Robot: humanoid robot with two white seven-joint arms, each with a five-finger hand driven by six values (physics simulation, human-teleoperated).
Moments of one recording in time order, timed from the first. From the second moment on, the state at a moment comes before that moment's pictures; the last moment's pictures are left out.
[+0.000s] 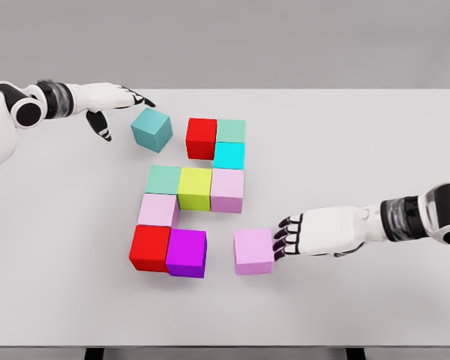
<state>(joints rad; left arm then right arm) -1.10 0.41 -0.93 -0.54 -0.56 -0.61 -0.40 -0.76 -0.96 1.10 -1.77 0.45 -0.61 0.51</state>
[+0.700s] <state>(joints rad) -1.09 0.43 -0.93 -0.53 -0.56 -0.61 -0.40 -0.77 -0.95 1.09 -1.77 0.48 -0.61 0.51</state>
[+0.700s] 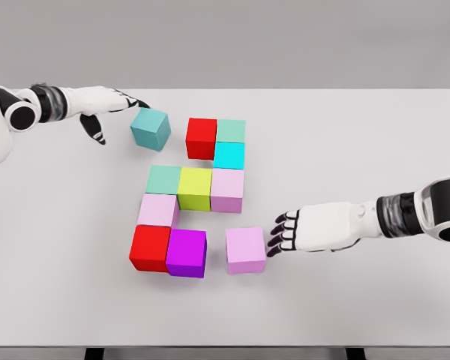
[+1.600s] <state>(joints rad) -1.10 0.47 -0.91 -0.53 -0.56 -0.61 -0.40 -0.77 -0.90 1.08 -1.76 0.49 -0.61 0.53</state>
